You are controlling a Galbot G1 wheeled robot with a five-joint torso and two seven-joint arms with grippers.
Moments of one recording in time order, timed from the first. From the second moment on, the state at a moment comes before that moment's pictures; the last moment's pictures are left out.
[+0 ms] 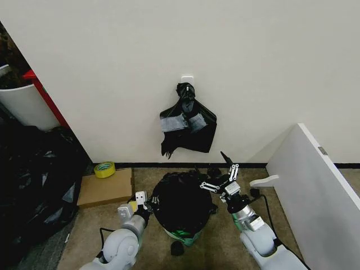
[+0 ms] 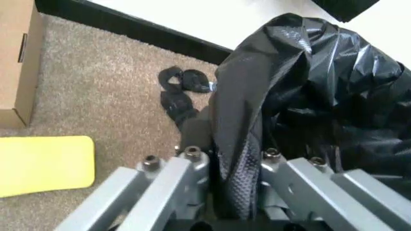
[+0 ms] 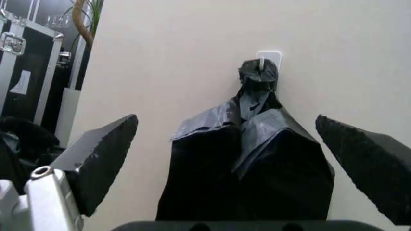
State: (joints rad) left arm 1.29 -1.08 -0.10 -1.85 -0.88 0.16 -0.32; right arm -1.26 1.14 0.18 1.74 0.07 0.74 -0.05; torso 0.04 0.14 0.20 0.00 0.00
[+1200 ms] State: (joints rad) left arm 1.41 -1.26 -0.37 -2.03 -0.24 -0.27 -0.15; right arm -1.35 1.15 0.31 1.89 0.29 0.35 0.10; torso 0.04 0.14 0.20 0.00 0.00
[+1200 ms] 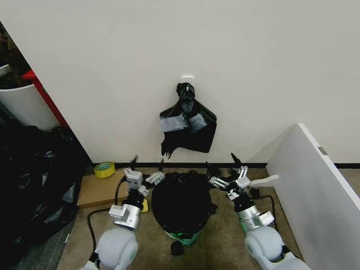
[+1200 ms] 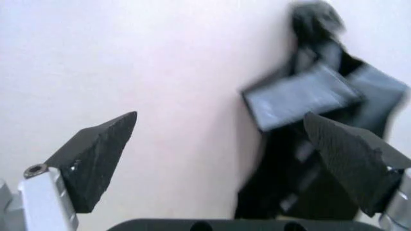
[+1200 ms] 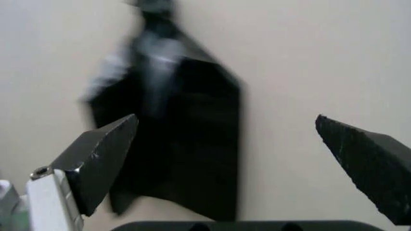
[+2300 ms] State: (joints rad) left arm 1.42 -1.25 -0.50 -2.04 -0.41 -0.32 -0.05; right arm -1.45 1.29 0.58 1.89 0.29 0.40 -0.19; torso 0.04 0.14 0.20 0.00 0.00
